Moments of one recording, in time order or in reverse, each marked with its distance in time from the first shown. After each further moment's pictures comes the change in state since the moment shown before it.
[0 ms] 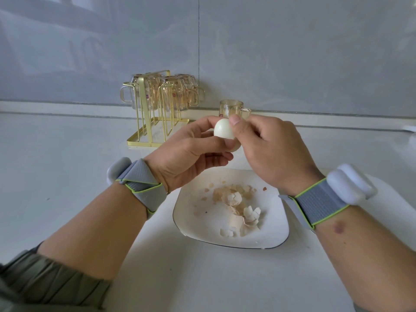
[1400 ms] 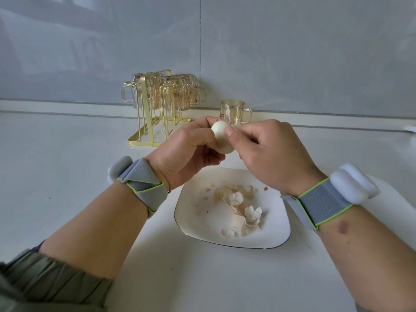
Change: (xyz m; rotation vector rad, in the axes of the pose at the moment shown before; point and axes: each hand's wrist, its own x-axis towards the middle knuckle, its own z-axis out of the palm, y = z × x) left_hand 0.000 0.002 0.001 0.103 0.130 -0.021; right_hand -0.001 -0.006 -0.002 0.007 -0.094 -0.050
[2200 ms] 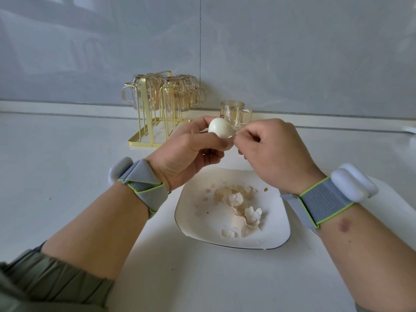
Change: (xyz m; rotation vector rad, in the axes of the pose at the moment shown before) left_hand 0.001 0.000 -0.001 -0.056 0.012 0.004; right_hand 0.004 0.009 0.003 0.002 0.056 0.018
